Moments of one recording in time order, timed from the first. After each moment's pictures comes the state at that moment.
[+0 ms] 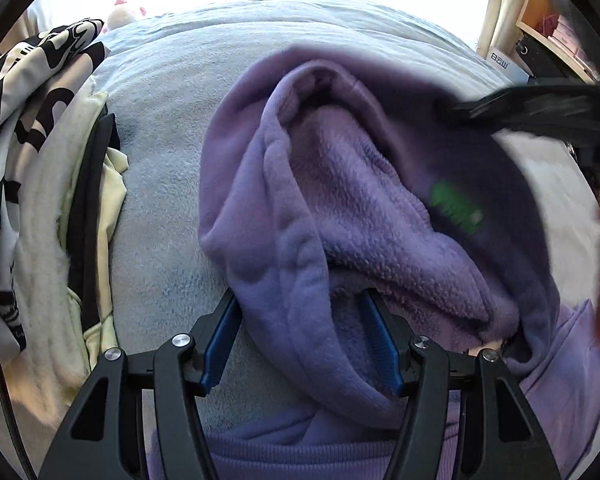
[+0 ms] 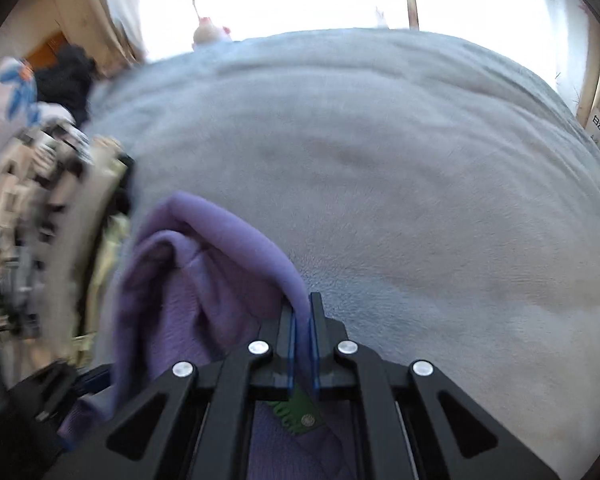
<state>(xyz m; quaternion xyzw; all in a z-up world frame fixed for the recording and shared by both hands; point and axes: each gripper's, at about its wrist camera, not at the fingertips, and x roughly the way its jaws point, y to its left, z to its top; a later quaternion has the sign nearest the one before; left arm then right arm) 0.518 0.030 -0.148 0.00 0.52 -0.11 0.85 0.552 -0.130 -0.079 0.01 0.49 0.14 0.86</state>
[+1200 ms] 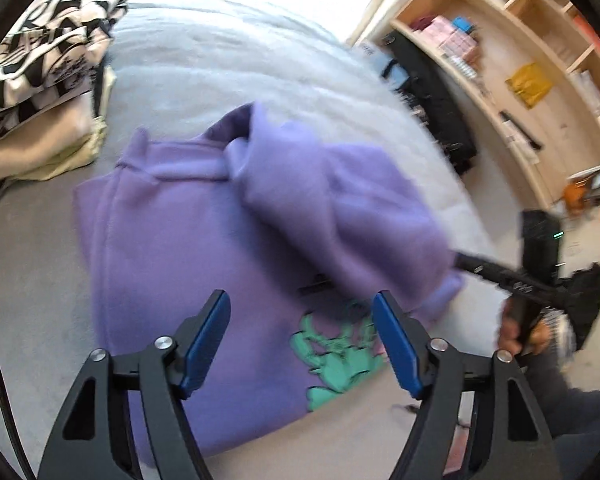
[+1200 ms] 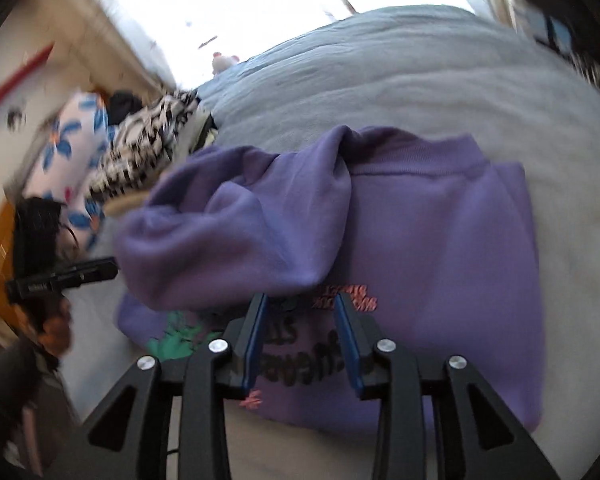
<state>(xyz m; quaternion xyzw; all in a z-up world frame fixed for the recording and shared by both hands) 0.288 0.116 -0.075 -0.12 0.52 -0.34 0.77 0.185 -0.228 -0.063 0.20 0.48 0.15 0.84</state>
